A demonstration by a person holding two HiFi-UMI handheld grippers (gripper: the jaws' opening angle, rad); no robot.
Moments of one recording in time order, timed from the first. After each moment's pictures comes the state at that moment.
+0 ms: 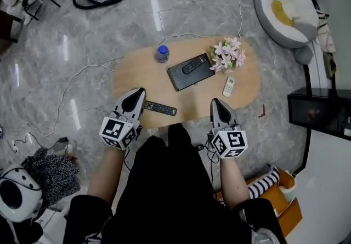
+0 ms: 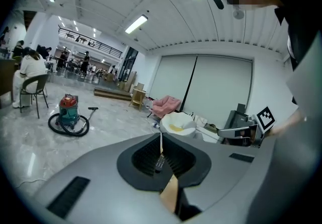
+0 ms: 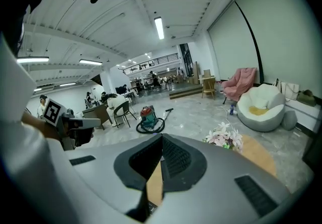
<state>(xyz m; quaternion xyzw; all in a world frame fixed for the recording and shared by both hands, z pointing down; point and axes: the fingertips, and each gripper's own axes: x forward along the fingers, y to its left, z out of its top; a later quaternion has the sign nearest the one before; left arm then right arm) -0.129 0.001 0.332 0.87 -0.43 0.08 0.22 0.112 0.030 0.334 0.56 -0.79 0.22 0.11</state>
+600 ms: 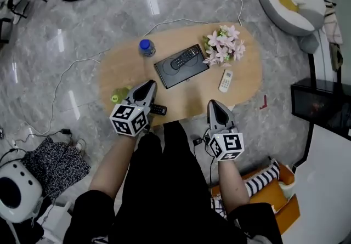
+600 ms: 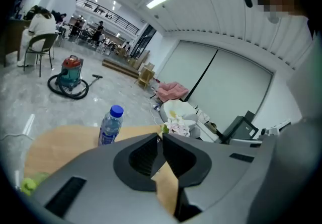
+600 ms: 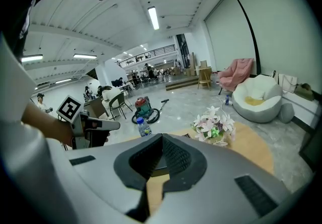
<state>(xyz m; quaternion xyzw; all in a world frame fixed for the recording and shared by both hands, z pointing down) -0.029 -0.044 0.461 0.82 -0.42 0.10 0.37 0.166 0.019 0.417 0.56 -0.78 0.26 0.15</state>
